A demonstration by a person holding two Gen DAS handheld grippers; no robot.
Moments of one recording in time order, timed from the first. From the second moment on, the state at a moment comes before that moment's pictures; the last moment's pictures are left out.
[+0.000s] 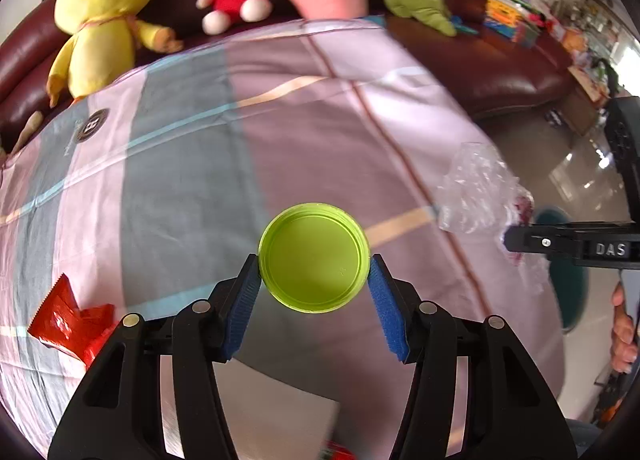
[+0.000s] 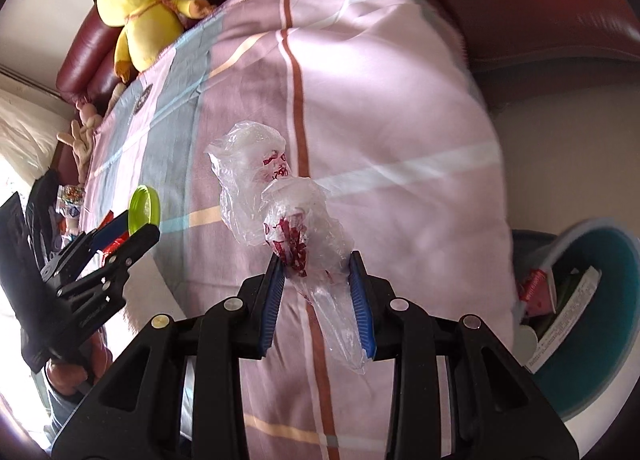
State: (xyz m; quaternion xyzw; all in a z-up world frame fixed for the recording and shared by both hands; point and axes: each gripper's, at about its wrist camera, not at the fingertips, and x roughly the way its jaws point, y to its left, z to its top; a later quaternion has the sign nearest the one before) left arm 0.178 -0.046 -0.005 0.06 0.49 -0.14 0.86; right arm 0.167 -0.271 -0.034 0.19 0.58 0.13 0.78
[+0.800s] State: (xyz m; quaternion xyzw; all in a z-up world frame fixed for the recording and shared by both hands) left arm 0.067 -0.271 0.008 0.16 0.46 -0.32 0.81; right arm -0.004 -0.493 -0.027 0.31 0.51 -0.03 0.80
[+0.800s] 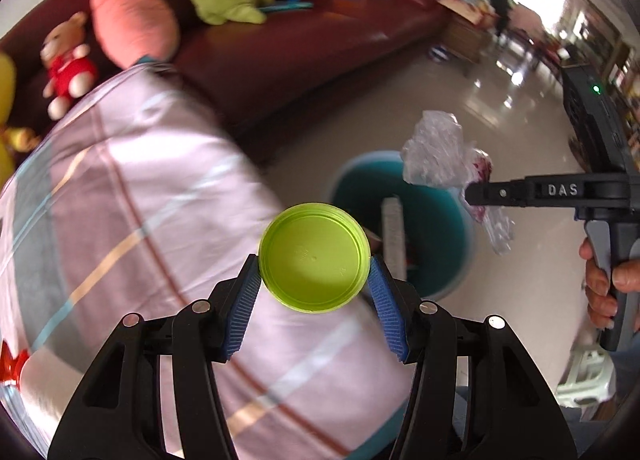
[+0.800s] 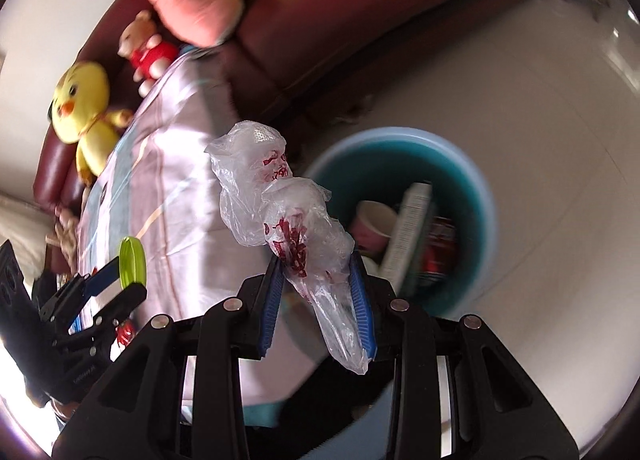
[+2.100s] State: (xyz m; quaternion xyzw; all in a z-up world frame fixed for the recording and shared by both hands) left arm 0.066 -0.420 -0.109 0.23 0.56 -0.37 0.71; right arm -0.016 -0.567 -0.110 0.37 0.55 -0.05 0.75
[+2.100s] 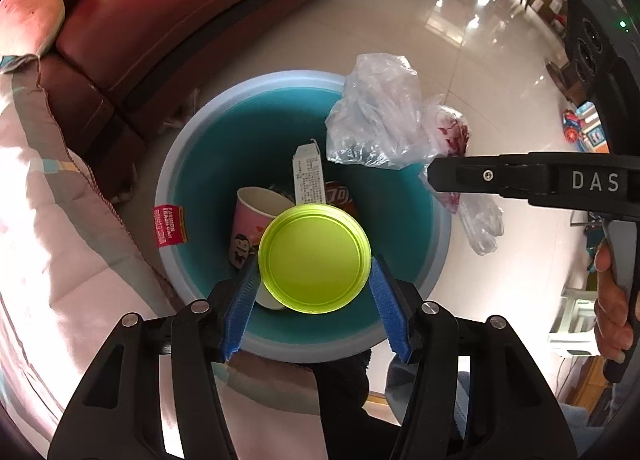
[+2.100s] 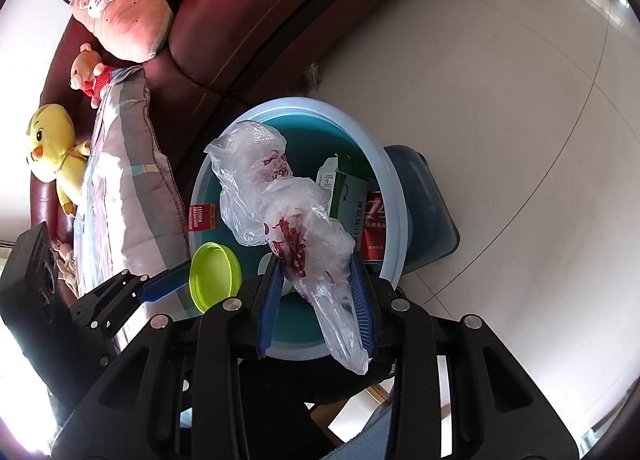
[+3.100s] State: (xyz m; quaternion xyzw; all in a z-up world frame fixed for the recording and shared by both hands) left arm 0.078 -0.372 -0.074 0.16 0.56 -0.34 0.74; right arm 0.003 -0.545 -0.107 0.36 0.56 -0.04 0.75
